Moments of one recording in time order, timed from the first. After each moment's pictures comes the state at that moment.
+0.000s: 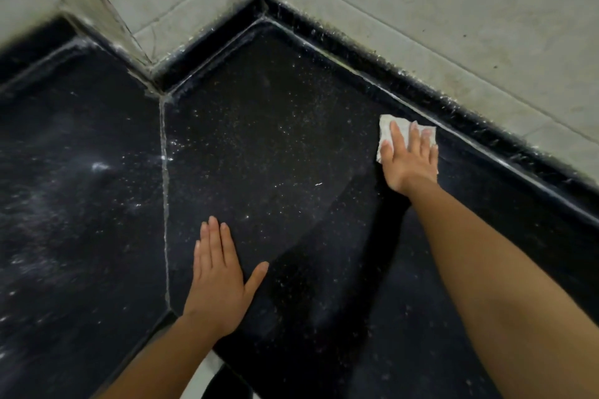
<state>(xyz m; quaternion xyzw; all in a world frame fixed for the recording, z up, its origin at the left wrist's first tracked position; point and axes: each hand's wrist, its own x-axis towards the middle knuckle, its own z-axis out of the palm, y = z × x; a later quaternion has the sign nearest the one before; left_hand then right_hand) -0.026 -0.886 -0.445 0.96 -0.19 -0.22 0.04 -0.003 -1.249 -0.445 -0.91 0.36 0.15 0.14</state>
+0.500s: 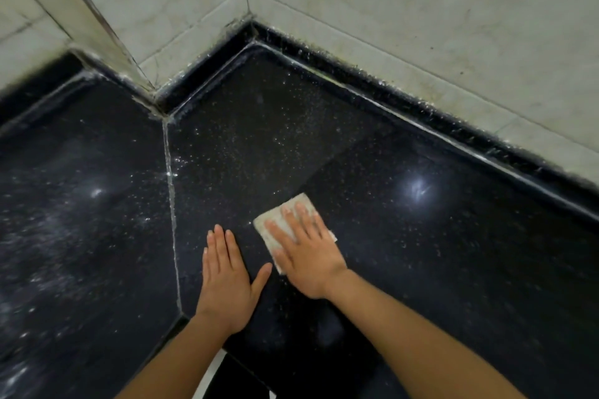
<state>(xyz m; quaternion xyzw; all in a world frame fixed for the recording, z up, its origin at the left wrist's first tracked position) -0.025 -0.887 -0.440 0.95 -0.20 -0.24 0.05 -0.062 -1.057 -0.439 -0.97 0.02 0.21 0.11</state>
